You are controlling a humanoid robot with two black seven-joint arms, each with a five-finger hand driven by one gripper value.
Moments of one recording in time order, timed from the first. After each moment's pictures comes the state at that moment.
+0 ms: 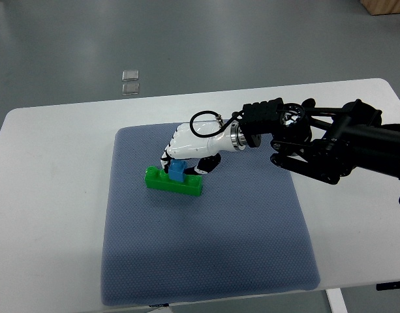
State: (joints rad) left arm 0.01 0.00 -0.10 -0.15 0.07 0.00 -0.01; right arm 1.19 -0.15 0.03 0.91 -1.83 0.00 0.48
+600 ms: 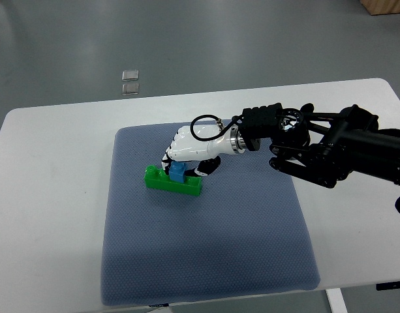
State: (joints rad) left arm 0.01 0.00 -0.10 -0.15 0.07 0.00 -0.01; right arm 1.17 -0.13 0.03 0.88 -1.85 -0.02 0.48
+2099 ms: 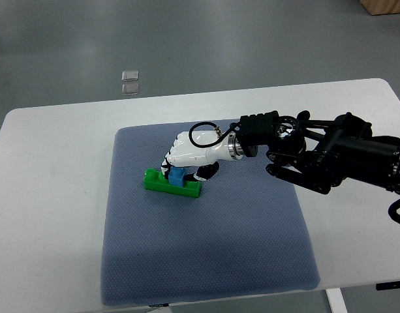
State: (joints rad) left arm 0.01 0.00 -0.10 -0.15 0.07 0.00 -0.01; right arm 1.14 -0.10 0.03 0.83 -1.87 -0.04 0.48
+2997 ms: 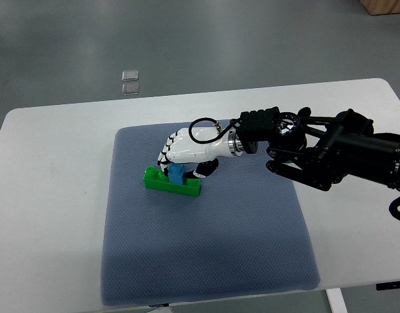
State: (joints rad) left arm 0.01 0.00 -0.10 -0.15 0.07 0.00 -0.01; right arm 1.15 -0.10 0.04 0.84 -1.86 -0.04 0.49
